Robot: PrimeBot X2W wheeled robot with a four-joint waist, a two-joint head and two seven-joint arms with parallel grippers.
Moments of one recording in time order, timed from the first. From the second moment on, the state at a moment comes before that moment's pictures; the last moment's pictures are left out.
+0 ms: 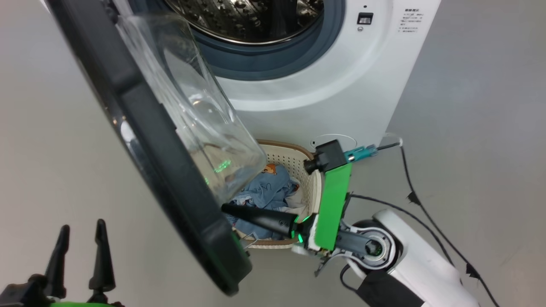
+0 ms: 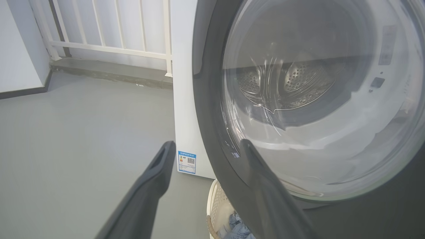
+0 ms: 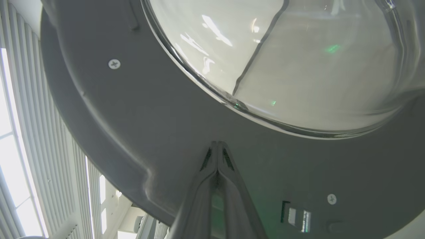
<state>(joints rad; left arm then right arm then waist) 0.02 0.05 0.16 0.06 -0.28 -0.13 -0.26 -0.57 -0.09 0.63 0.26 1.63 0.13 0.61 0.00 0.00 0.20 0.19</state>
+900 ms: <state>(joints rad) 0.02 0.04 0.10 0.05 -0.28 -0.13 -0.26 -0.57 -0.09 0.84 0.28 1.76 0.13 0.37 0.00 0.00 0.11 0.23</state>
